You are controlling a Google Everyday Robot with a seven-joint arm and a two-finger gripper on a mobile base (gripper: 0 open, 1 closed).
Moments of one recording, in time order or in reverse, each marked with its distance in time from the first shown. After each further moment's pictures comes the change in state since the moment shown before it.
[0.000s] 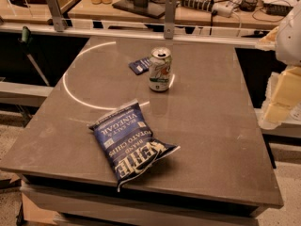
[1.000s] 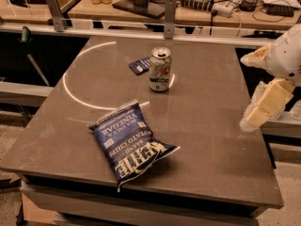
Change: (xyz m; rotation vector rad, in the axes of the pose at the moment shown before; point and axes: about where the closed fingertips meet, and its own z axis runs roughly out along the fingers) arm -0.011 -0.004 0.044 -0.103 -0.291 0.074
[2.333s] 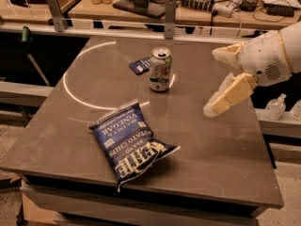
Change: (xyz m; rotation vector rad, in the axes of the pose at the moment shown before) arm -0.064 -0.013 0.034 -0.025 -0.366 0.024
